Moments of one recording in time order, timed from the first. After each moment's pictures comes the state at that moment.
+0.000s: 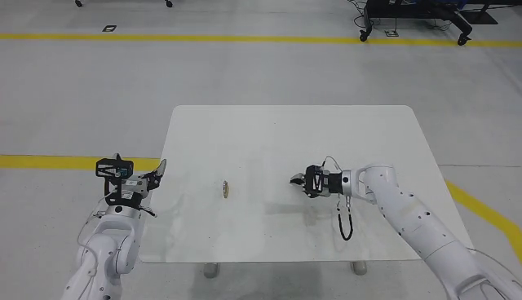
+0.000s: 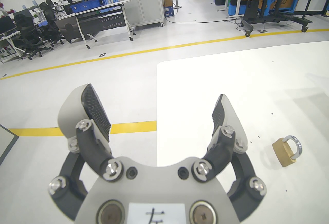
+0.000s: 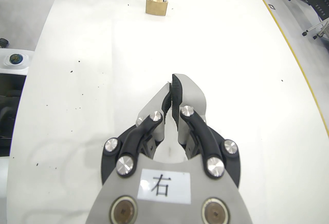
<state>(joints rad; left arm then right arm) 1.73 -1.15 -1.60 -1.80 1.33 0.00 0.00 -1.06 -1.04 0.93 -1.18 -1.64 -0.93 -0.33</state>
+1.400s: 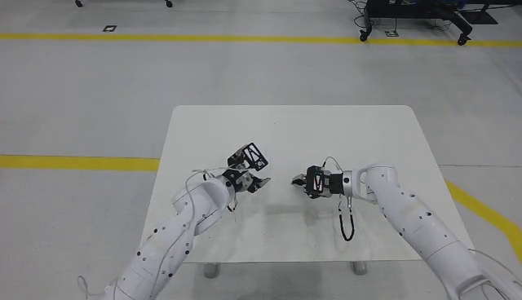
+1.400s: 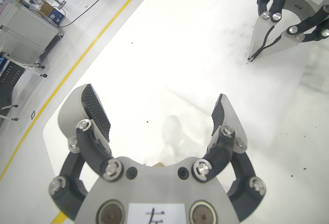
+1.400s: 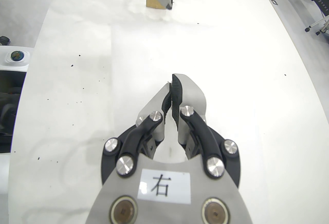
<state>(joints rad) 1.20 -1.24 -0.94 -1.58 1.55 -0.30 -0.42 -1.06 -1.04 0.93 -1.18 -1.64 -0.93 -0.32</state>
